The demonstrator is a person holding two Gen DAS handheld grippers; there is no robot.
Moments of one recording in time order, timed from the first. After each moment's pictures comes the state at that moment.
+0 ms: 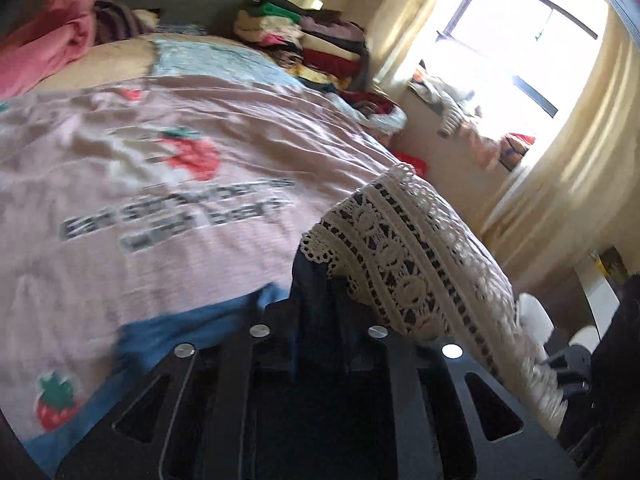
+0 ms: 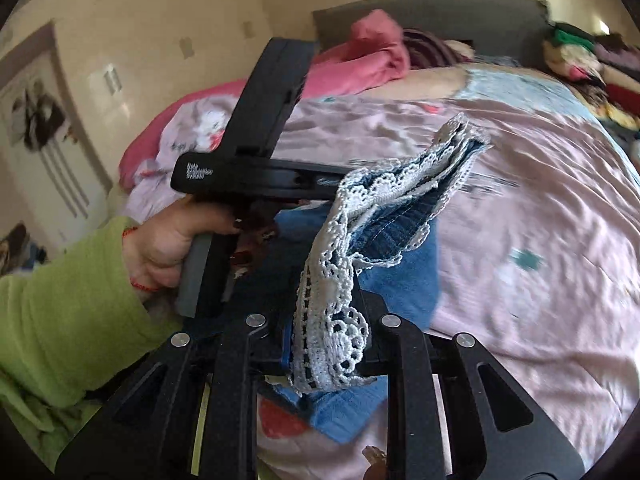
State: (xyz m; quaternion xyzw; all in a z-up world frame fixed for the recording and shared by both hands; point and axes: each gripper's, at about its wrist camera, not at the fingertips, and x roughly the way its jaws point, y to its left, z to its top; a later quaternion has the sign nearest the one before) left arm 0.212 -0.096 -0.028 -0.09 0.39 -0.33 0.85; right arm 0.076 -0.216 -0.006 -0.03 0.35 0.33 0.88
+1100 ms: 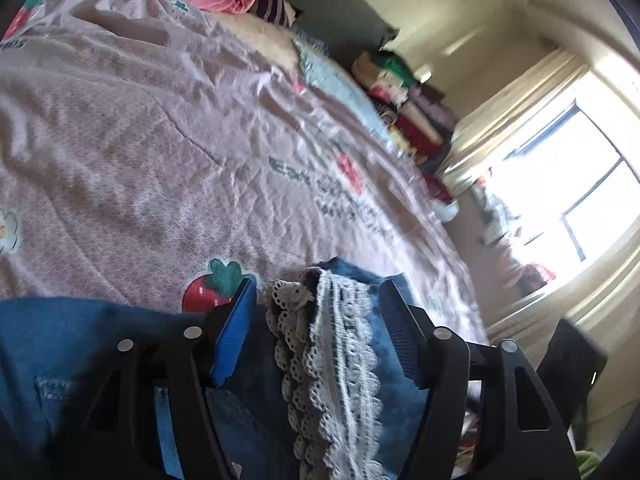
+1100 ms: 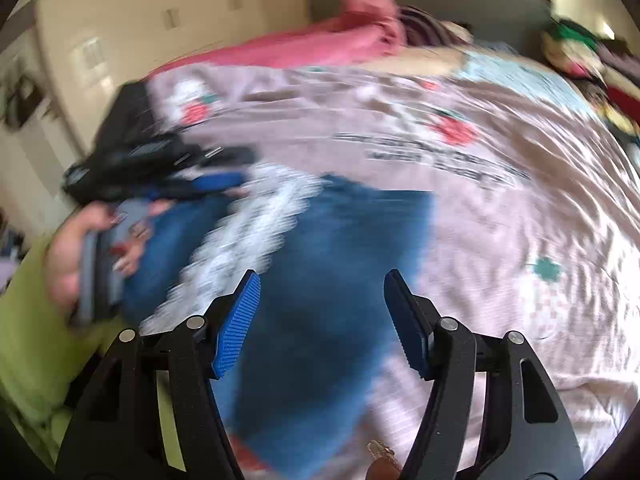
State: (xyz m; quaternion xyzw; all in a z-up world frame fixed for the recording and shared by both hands) left arm 0.183 0.049 -0.062 -0.29 0.40 -0.20 0.85; right arm 0.129 -0.218 -0.023 -0.02 0.39 0.27 0.88
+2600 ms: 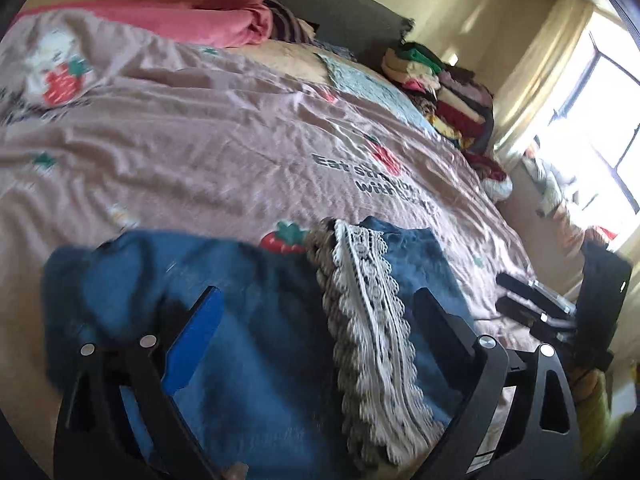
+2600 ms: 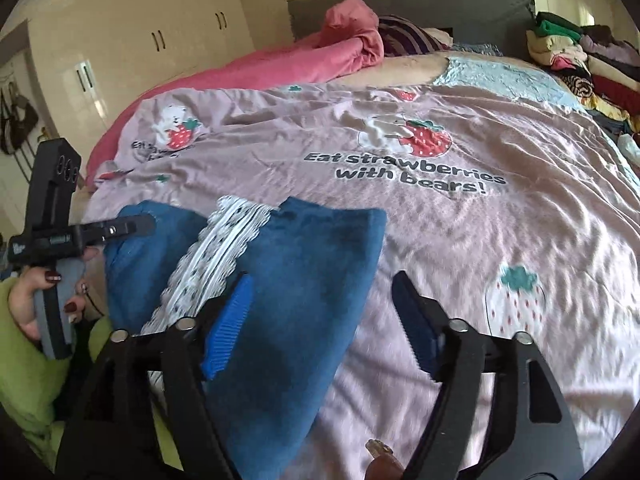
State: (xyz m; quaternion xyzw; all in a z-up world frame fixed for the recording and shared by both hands) left arm 0.097 0.061 -0.025 -0.18 0.39 -0.11 0.89; right arm 0.117 -0.237 -0.019 -0.02 0.36 0.28 0.89
